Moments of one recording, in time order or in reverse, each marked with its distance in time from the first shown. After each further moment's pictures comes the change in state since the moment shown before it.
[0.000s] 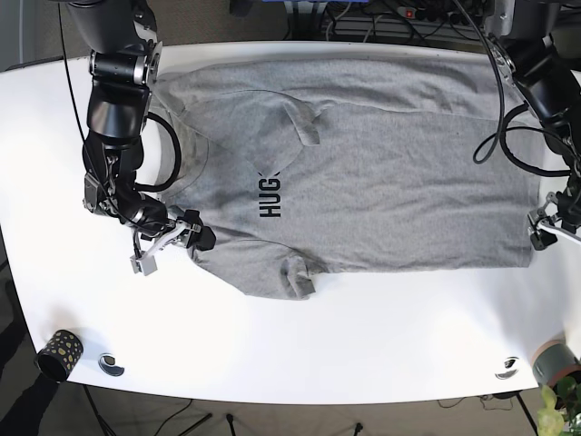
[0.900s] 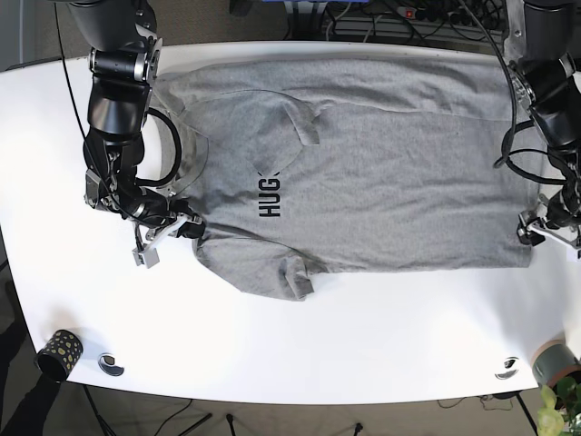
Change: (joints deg) left arm -7.9 -3.5 6.7 -22.6 0.6 -3.8 -3.7; right arm -0.8 0.2 -0.2 -0.2 -0.6 -0.1 -1.0
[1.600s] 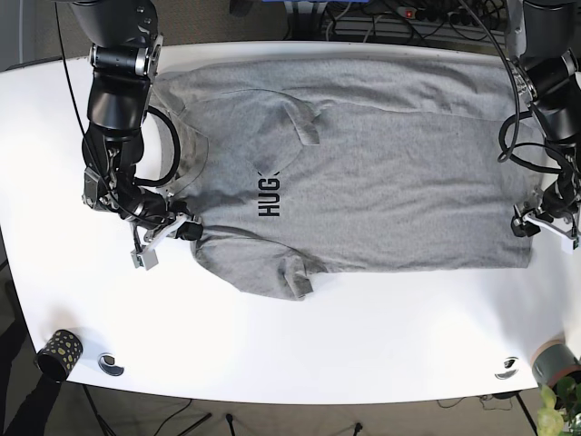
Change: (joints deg) left arm 1.2 -0.4 1.3 -6.1 -1.8 -3.0 -4.5; right arm -1.4 -0.1 0.2 4.6 -0.6 -0.2 -0.5
